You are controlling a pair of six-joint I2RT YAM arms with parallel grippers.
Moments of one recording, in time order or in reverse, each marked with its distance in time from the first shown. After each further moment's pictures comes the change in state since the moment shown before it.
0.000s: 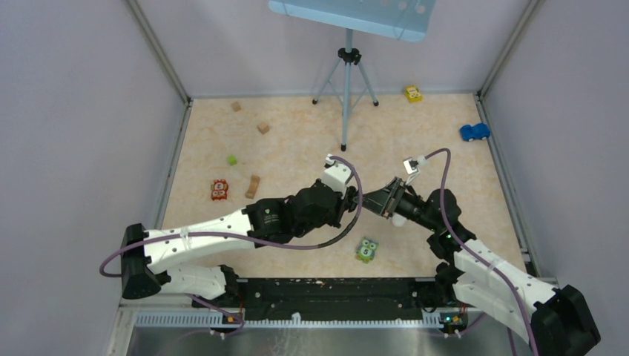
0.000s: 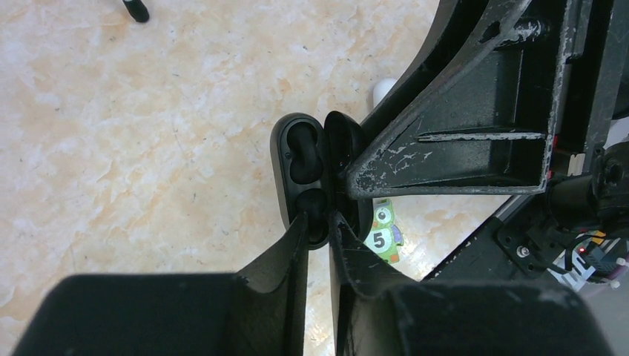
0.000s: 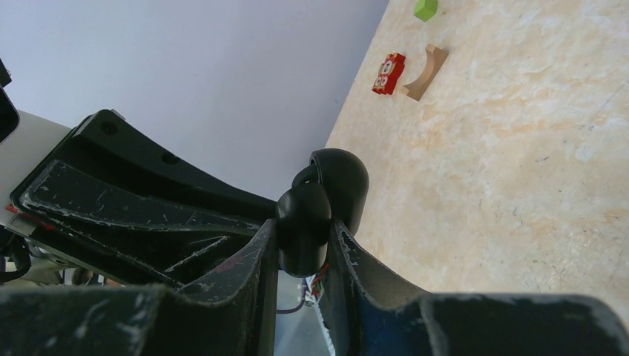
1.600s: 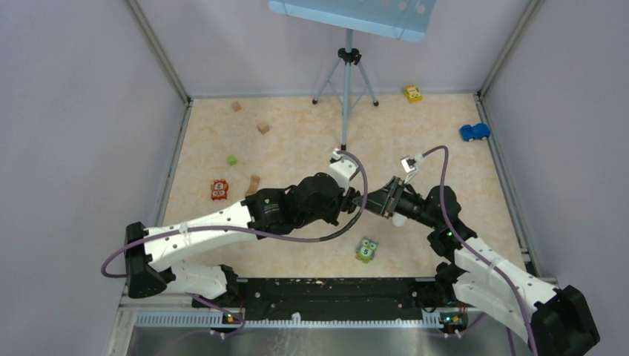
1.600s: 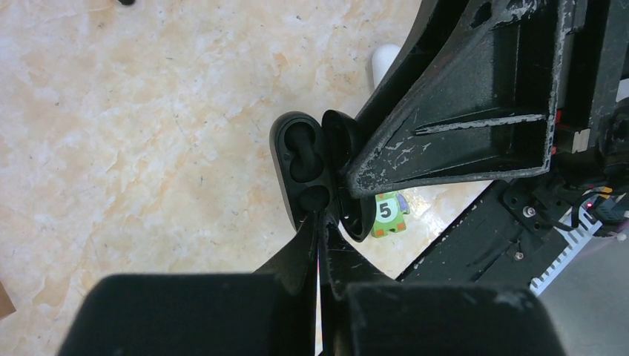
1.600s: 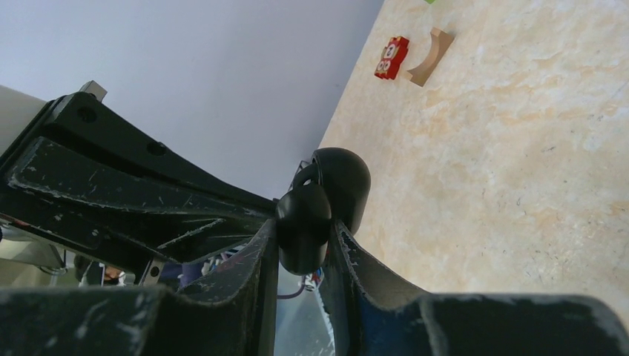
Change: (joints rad) left arm 0.040 0.048 0.127 -0.176 0.098 0.056; right arm -0.006 0.007 0.027 -0.053 -0.054 -0.017
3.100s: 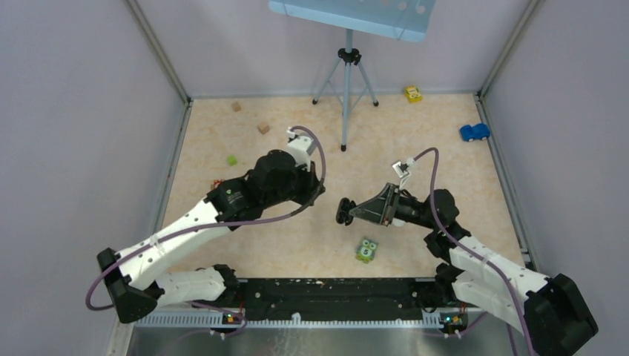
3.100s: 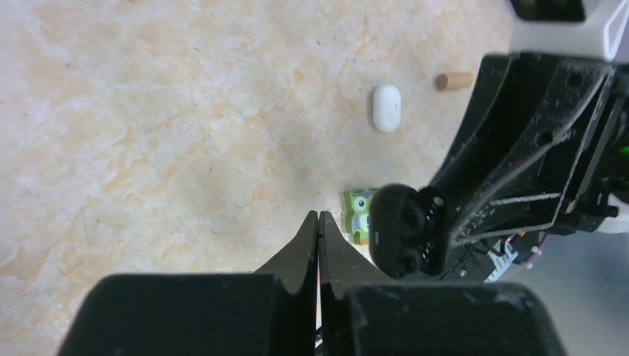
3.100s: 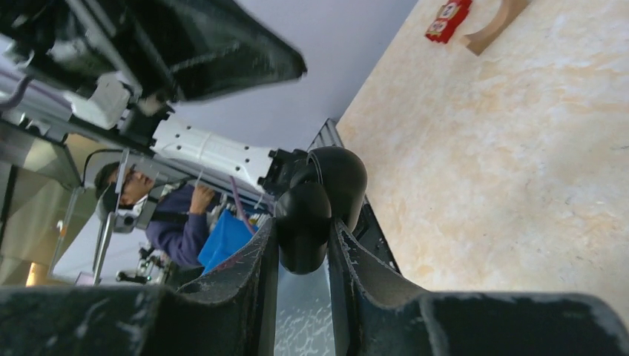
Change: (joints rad) left arm 0.238 -0.145 -0.063 0.005 0.234 -0.104; right arm 0.010 0.051 -0.039 0.159 -0.143 -0.026
